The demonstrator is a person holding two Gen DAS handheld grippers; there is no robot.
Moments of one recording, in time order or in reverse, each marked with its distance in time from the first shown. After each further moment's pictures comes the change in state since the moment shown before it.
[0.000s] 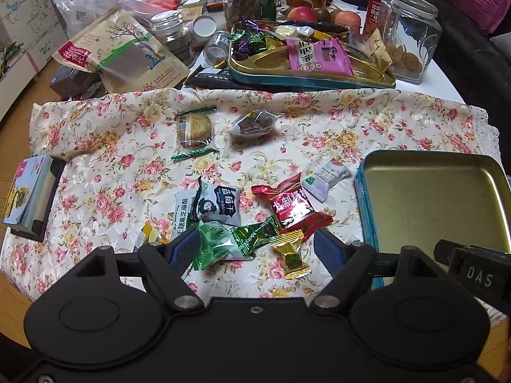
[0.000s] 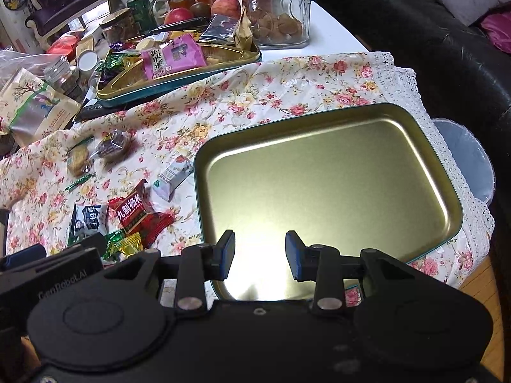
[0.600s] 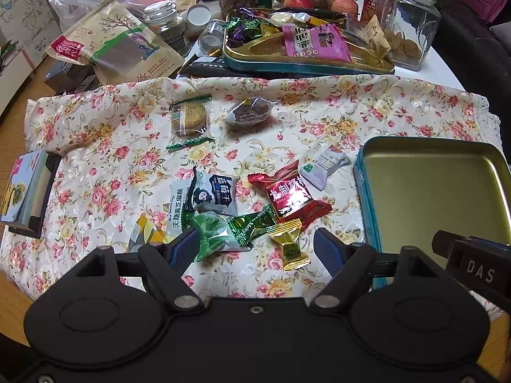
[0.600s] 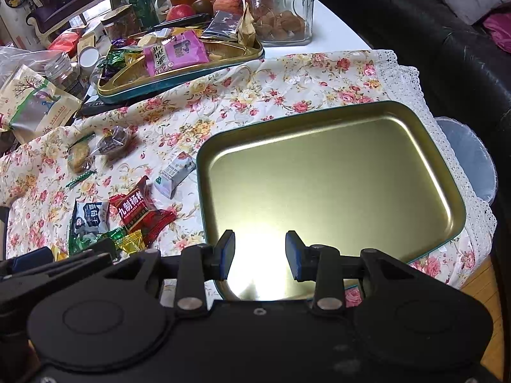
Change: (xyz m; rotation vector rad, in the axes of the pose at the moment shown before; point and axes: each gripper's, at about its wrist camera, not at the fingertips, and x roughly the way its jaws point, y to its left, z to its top) left arm 0.007 -0.004 -0.001 0.018 0.043 0.001; right arm 0.002 0.003 0.000 -0.008 0.009 0.007
